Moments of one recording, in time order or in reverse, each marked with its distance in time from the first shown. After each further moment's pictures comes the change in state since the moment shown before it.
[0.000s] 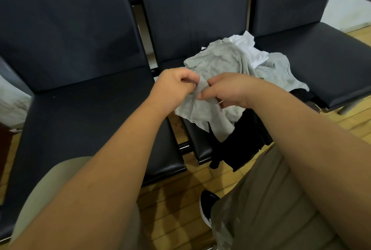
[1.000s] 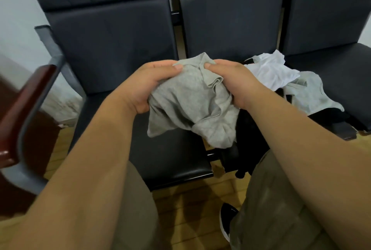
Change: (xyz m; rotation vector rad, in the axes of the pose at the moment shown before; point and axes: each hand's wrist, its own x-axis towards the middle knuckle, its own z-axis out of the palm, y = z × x) left_hand -0.066 0.039 -0.145 -0.479 -0.158 -0.160; right_hand -0.004 -0.077 0.046 0.593 0.129 -0.355
